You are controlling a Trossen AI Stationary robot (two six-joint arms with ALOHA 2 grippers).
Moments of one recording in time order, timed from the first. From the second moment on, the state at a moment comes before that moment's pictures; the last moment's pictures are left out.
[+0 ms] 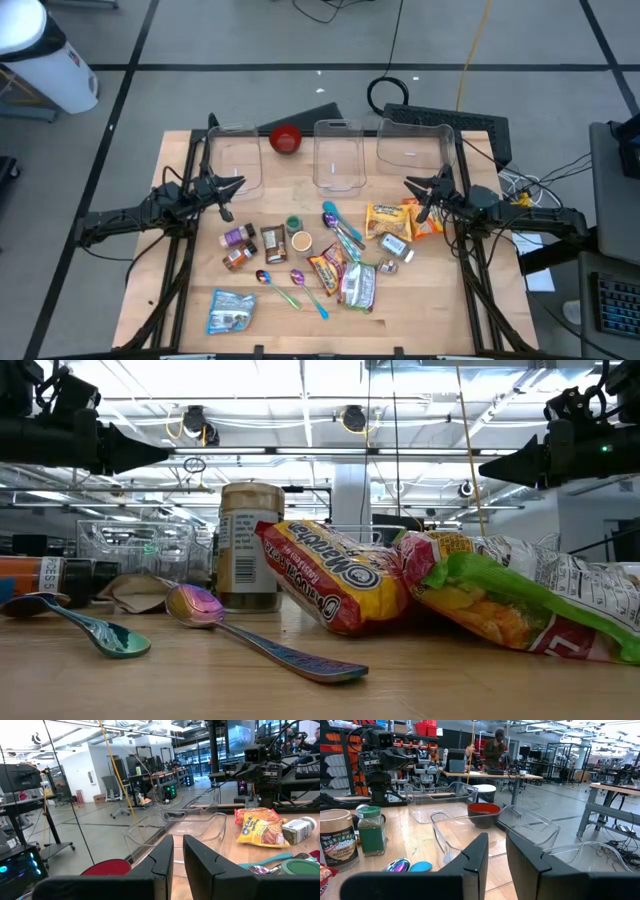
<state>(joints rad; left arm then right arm) 0.17 0.01 0.02 0.11 -0.27 0.21 -0.11 0.10 0.01 0.13 0.39 -0.09</state>
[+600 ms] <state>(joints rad) 0.17 0.01 0.02 0.11 -0.27 0.21 -0.11 0.10 0.01 0.14 0.39 -0.09</state>
